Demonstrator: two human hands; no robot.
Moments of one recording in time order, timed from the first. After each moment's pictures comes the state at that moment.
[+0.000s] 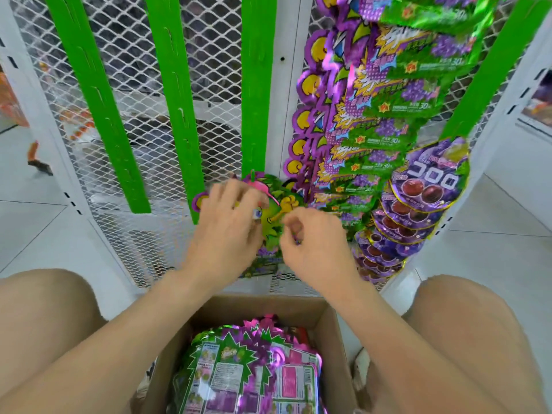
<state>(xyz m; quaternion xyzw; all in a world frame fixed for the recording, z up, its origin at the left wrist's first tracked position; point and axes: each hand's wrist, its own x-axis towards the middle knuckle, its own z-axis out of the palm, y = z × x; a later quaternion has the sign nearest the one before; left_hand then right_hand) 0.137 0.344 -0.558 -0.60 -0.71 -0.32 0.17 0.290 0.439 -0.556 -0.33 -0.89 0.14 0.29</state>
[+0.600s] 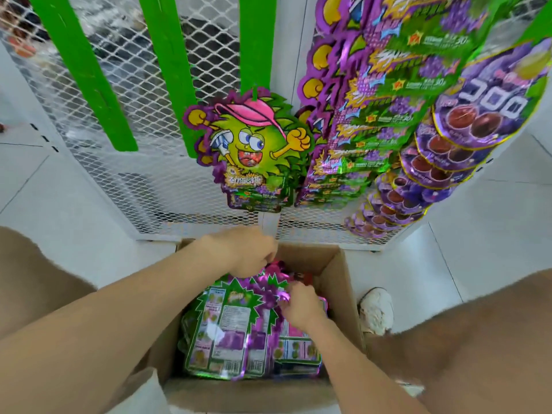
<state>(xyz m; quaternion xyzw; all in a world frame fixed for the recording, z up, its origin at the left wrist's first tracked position) 0.135 0.355 -0.673 -0.68 -0.67 0.13 -0.27 0.326 0.394 -0.814 -0.48 -0.80 0.31 -0.17</state>
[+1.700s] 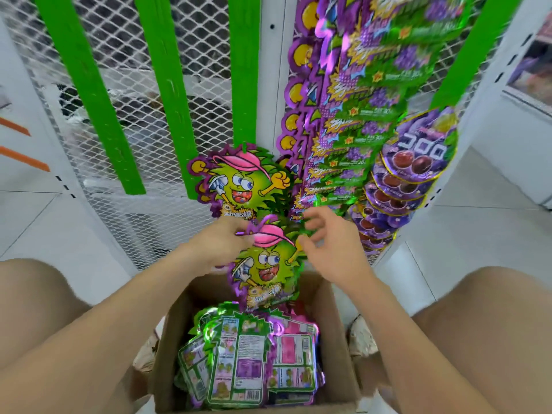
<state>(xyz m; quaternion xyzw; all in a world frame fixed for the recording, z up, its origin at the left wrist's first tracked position) 0.131 0.337 -0.598 -0.41 -0.77 -0.31 -0.38 0.340 0.443 -0.604 -0.40 -0.84 0.27 0.26</state>
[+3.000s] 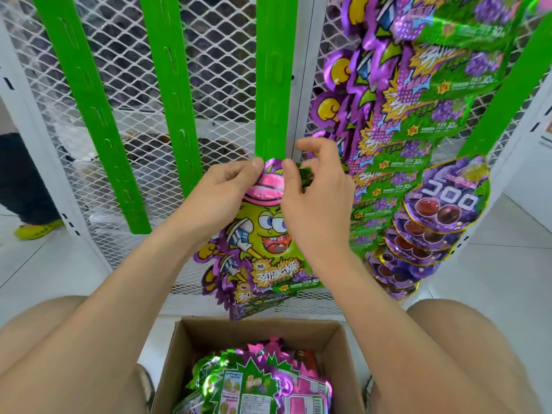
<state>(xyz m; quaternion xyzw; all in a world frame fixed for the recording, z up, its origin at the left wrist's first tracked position) 0.104 0.374 -0.476 -0.45 -0.66 -0.55 -0.26 0.228 0.455 -0.487 -0.31 -0.76 0.20 0.54</state>
